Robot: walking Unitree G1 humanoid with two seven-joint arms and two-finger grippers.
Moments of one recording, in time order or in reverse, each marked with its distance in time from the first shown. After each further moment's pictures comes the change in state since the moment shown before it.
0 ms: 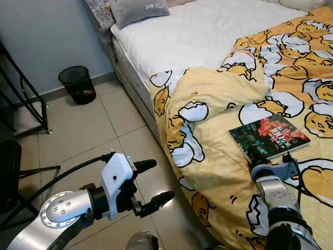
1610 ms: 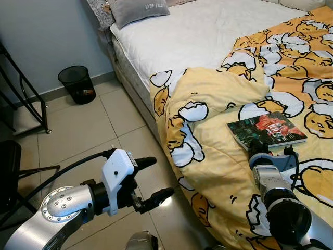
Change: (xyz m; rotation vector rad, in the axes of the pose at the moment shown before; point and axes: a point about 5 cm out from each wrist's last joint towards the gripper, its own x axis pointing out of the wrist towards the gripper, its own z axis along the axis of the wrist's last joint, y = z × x) left arm 0.003 0.007 0.004 0.012 0.014 0.012; right arm 0.014 0.022 0.005 0.141 -0.085 0.055
